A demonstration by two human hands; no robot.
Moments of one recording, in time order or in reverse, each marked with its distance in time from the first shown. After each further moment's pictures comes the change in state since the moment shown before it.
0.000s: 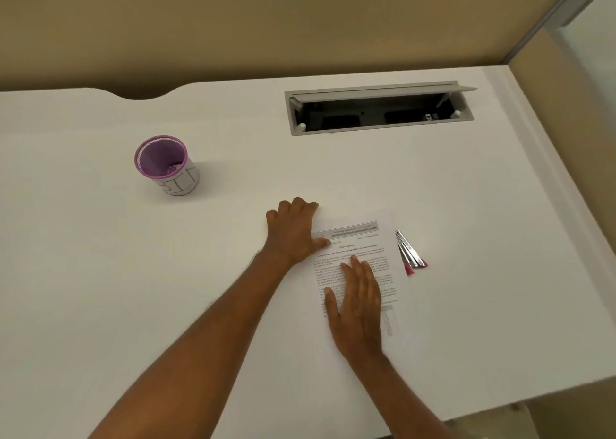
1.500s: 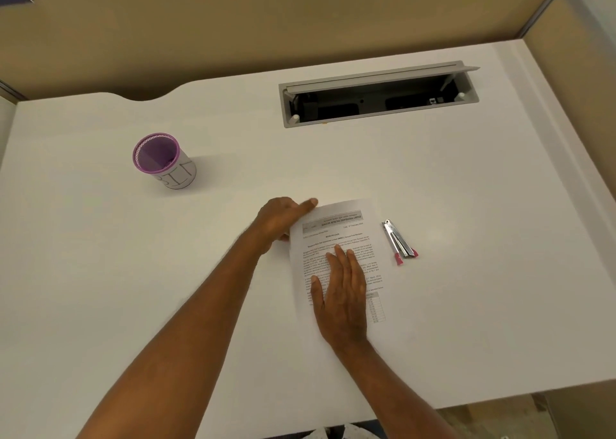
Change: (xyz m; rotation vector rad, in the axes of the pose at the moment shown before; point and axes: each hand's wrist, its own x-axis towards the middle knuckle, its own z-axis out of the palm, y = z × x) left_hand -0.006 0.019 -0.032 -0.779 -0.187 -0.433; right_hand 0.000 0.002 -0.006 0.032 0.029 -0.042
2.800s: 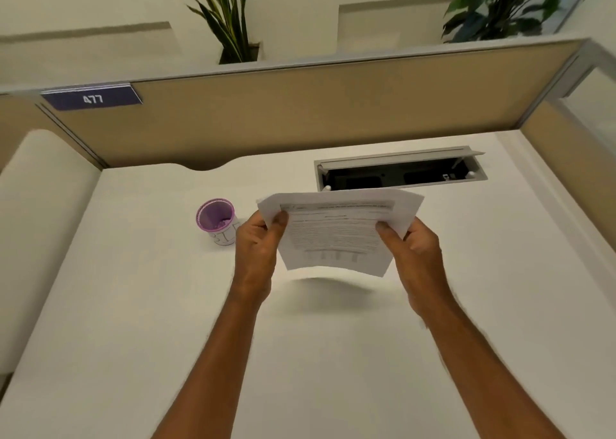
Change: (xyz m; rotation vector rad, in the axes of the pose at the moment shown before) left_hand -0.107 0.047 -0.091 -0.584 0.393 0.719; right_hand 0.150 -0.079 -0.178 1.059 -0.074 0.128
